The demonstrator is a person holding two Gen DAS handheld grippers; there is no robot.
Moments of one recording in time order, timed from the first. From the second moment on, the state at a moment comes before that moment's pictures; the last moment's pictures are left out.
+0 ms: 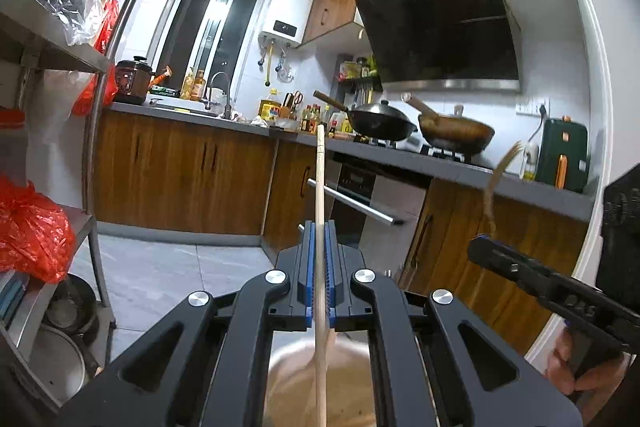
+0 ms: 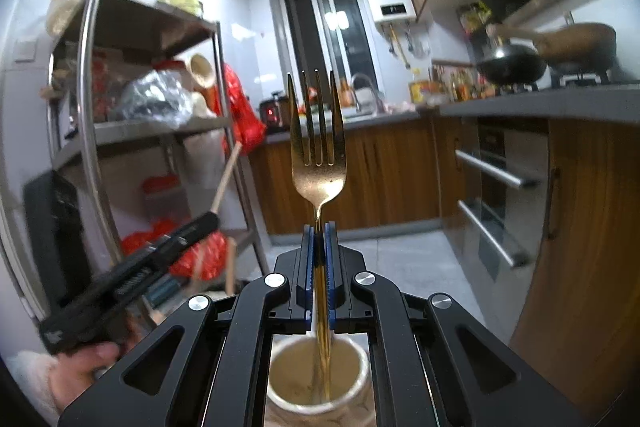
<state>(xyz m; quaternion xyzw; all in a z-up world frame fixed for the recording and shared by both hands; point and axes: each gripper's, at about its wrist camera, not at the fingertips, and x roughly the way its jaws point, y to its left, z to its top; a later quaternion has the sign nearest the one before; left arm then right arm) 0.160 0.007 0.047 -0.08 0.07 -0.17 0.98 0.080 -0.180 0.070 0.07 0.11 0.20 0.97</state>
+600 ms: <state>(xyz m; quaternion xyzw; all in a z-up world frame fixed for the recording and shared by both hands) 0.143 0.019 0.020 -0.05 0.13 -0.13 0.98 0.095 -0.181 0.025 0.07 0.18 0.17 0.97</state>
